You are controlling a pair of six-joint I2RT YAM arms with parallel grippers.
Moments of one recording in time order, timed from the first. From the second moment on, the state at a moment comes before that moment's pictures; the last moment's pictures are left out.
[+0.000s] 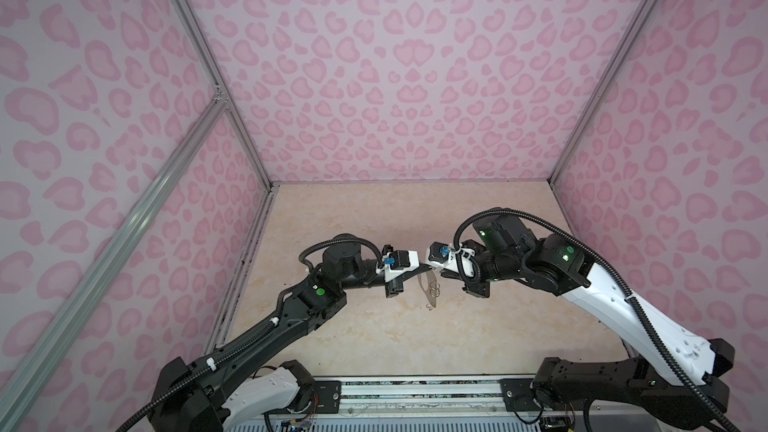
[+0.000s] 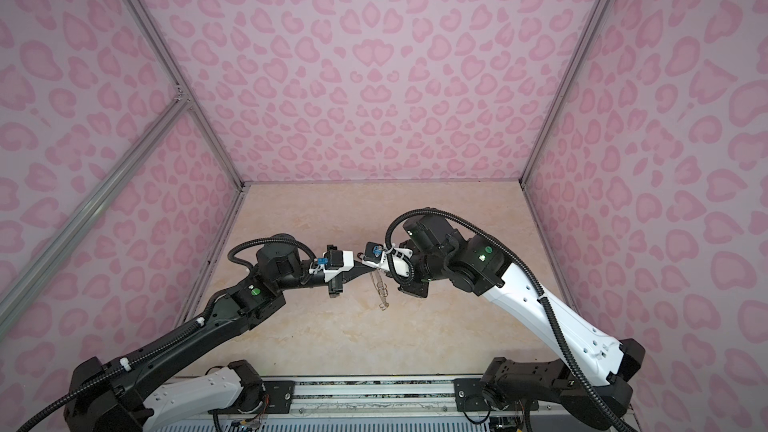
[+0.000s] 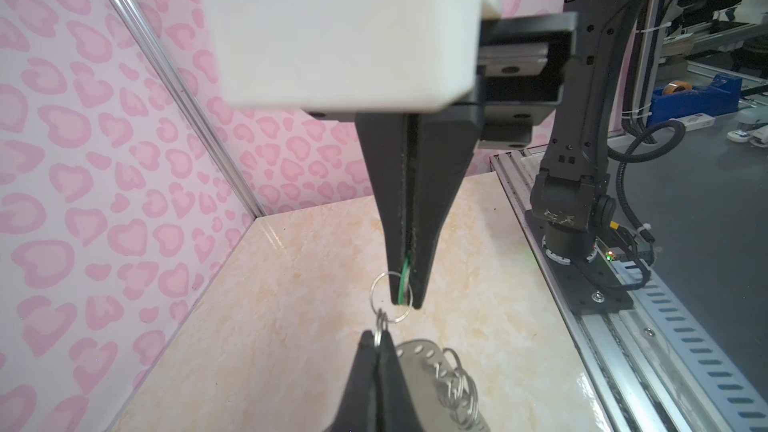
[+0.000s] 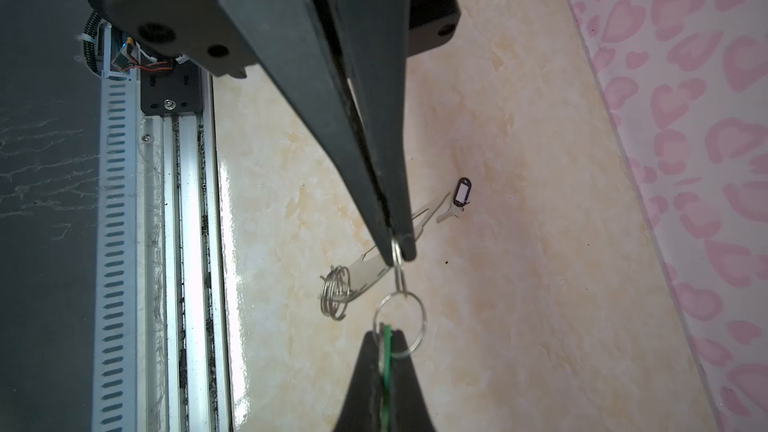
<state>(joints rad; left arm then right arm) -0.71 1.08 0.79 0.15 0.71 0.39 0.85 1.26 1.50 -1.12 -0.19 -0.54</state>
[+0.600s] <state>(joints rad) -0.71 1.08 0.76 0.24 0.71 0.36 0.85 1.32 1.55 -1.17 -0.19 -0.54</state>
